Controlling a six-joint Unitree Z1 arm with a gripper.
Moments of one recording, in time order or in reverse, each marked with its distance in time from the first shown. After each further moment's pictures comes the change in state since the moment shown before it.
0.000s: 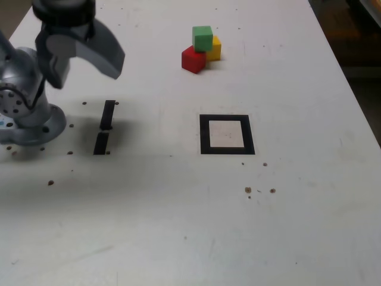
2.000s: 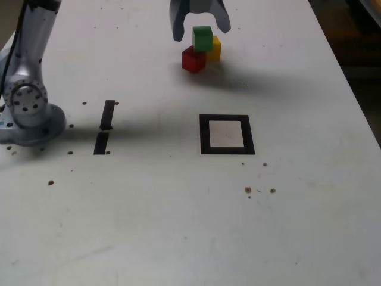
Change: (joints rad) arm 0.474 0.805 -0.871 0.137 0.091 0.275
